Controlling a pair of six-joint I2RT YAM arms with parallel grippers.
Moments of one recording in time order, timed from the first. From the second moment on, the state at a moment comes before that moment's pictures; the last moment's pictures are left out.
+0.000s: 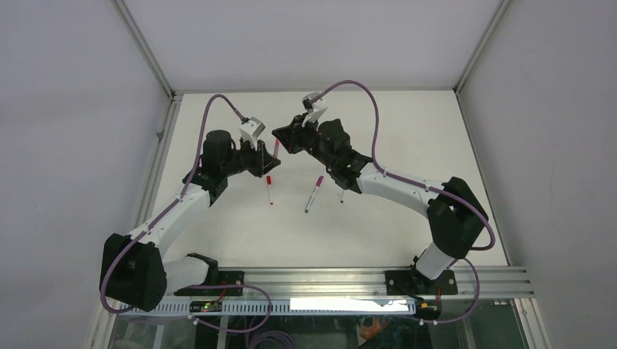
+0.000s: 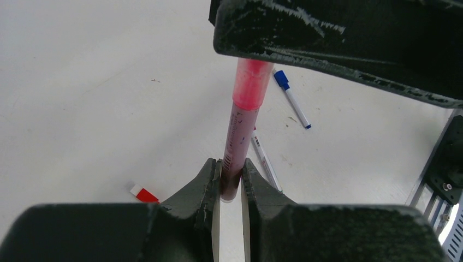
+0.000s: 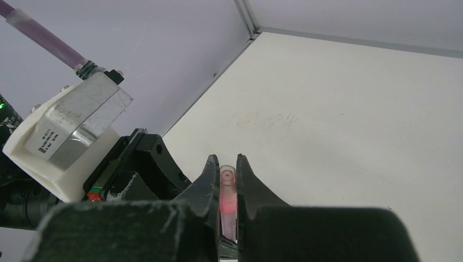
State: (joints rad) left arm -0.31 1.19 0.77 0.06 0.47 -0.09; right arm 0.87 1.65 1.15 0.42 0.02 0.43
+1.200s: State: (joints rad) left arm -0.30 1.09 0.69 0.03 0.45 -0.10; right arm 0.90 1.72 1.20 0.32 -0.09 0.39
